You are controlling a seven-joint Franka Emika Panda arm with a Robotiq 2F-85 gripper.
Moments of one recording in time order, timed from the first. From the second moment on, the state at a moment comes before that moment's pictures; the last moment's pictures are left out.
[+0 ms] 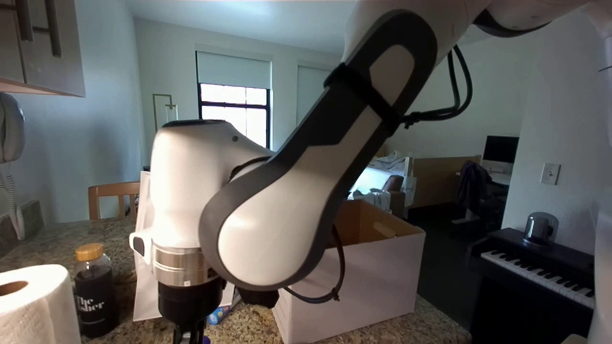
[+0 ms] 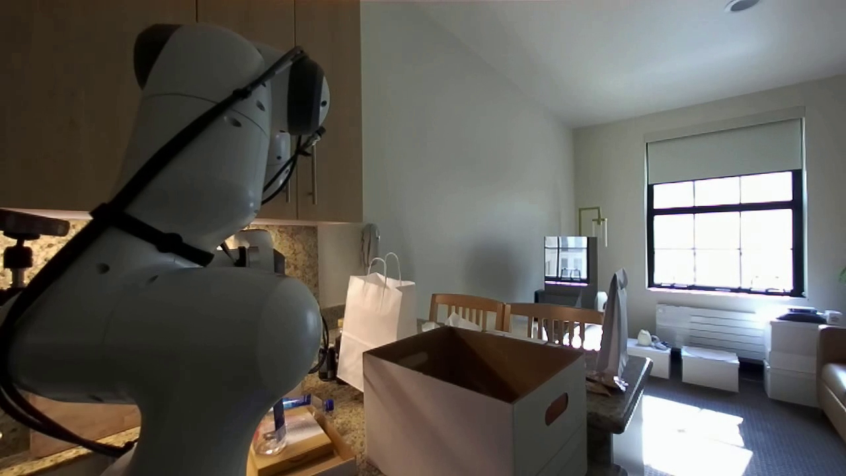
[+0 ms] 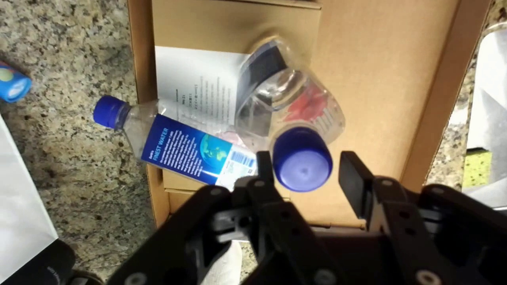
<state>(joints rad) 0.54 0.25 0.43 -2.27 -0.26 2.61 -0.15</state>
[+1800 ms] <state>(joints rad) 0.19 -0.25 0.02 -2.25 -0.04 1.98 -0.41</state>
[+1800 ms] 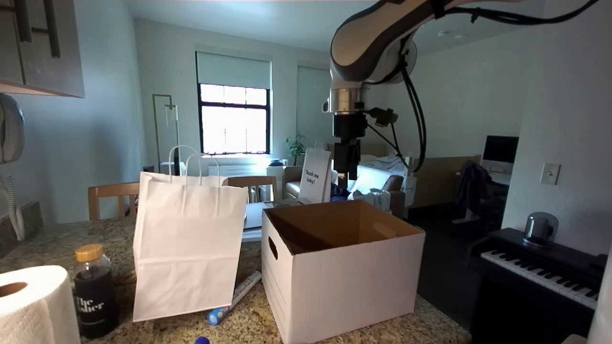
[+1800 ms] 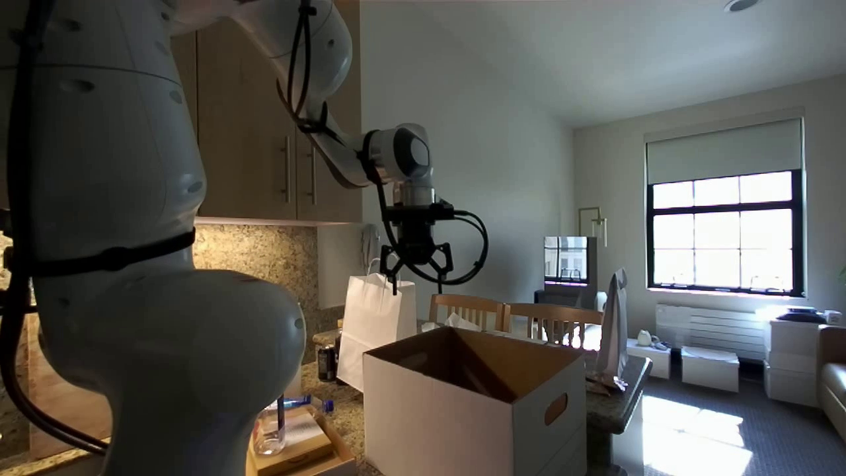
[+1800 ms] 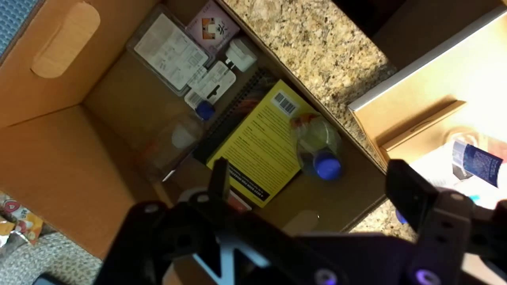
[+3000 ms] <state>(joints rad) 0.00 0.13 -0.05 -1.92 -0.11 1.76 -0.77</state>
